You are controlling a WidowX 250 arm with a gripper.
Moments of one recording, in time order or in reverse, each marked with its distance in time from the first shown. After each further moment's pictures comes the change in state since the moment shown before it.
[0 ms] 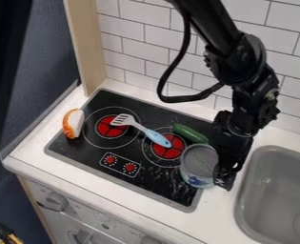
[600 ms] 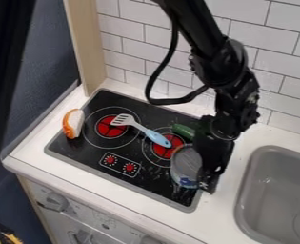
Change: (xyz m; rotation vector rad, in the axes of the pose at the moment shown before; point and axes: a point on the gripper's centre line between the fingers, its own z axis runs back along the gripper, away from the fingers) arm 0.025 0.014 -0.013 0.067 -0.033 0.051
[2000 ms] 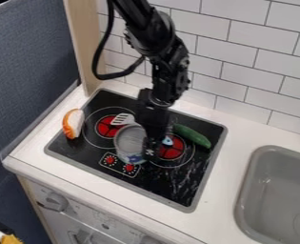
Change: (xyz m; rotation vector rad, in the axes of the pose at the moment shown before) arm 0.112 -0.006 -0.001 0.092 -0.093 0.290
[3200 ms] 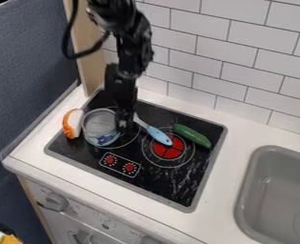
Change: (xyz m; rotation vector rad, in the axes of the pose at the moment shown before) arm 0.053 -0.039 0.023 -0.077 0.015 0.131
